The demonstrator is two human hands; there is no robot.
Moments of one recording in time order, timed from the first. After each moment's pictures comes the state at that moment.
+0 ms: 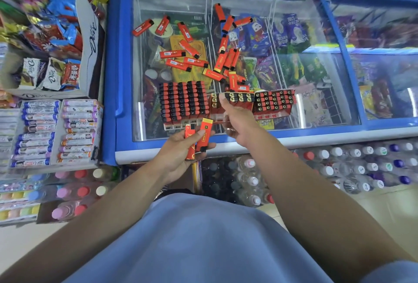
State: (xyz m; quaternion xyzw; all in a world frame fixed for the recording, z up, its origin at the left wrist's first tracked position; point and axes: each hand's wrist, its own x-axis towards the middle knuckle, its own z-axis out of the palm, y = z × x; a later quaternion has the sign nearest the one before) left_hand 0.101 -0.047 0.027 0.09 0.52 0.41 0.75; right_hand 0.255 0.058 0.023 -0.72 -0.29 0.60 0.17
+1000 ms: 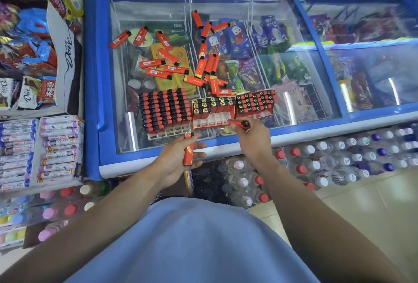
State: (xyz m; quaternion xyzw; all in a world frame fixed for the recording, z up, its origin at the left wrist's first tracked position) left_hand 0.125 -0.030 0.014 0.12 0.55 0.33 0.75; right_hand 0.340 0.021 0.006 -0.74 -0.56 0.32 0.20
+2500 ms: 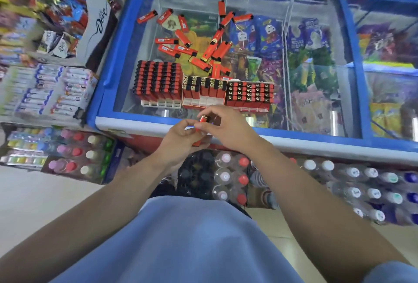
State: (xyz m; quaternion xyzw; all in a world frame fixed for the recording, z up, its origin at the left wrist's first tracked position) left_hand 0.247 -0.068 0.024 0.17 0.59 0.49 0.62; right_hand 0.383 0.029 0.031 -0.39 -0.79 0.46 0.13
